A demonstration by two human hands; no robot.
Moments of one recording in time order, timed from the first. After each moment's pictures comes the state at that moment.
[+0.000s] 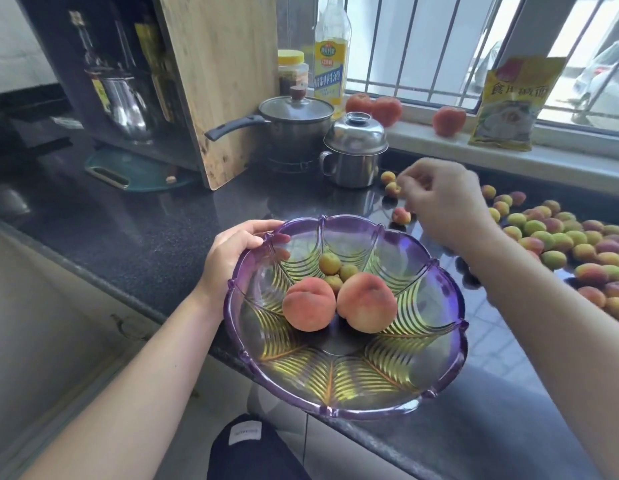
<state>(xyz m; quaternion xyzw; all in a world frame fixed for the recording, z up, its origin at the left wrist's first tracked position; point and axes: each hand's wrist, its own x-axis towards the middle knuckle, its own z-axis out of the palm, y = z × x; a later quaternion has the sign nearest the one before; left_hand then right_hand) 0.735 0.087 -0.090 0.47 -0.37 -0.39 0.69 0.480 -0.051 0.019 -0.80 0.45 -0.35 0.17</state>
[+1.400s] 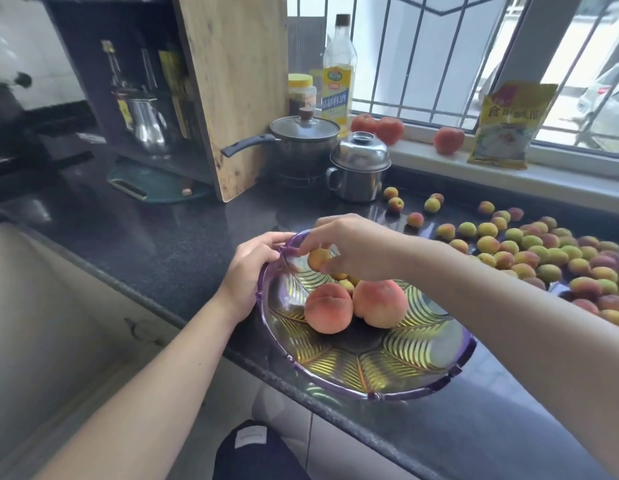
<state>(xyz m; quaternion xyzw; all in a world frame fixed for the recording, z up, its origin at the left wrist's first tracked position) 0.722 0.091 -0.082 0.49 -0.42 -0.36 0.67 0.544 -0.009 0.015 -0.98 0.18 -0.03 0.13</state>
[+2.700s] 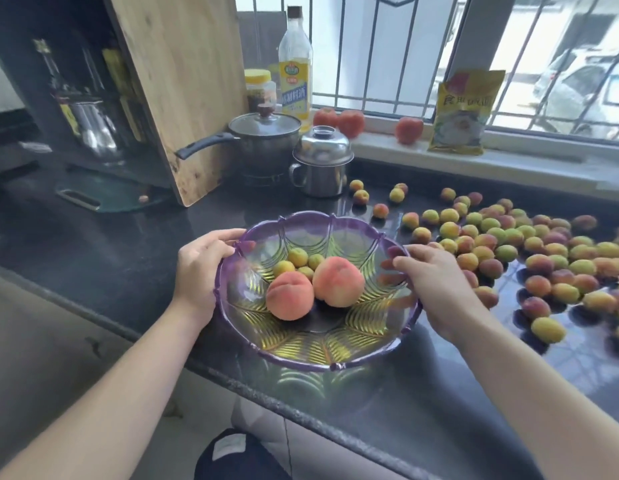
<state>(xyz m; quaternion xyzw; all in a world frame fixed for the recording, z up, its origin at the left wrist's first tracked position) 0.721 0.089 -0.076 0.56 -0.36 -0.28 0.69 0.427 0.009 -0.026 -0.58 0.54 -0.35 0.50</state>
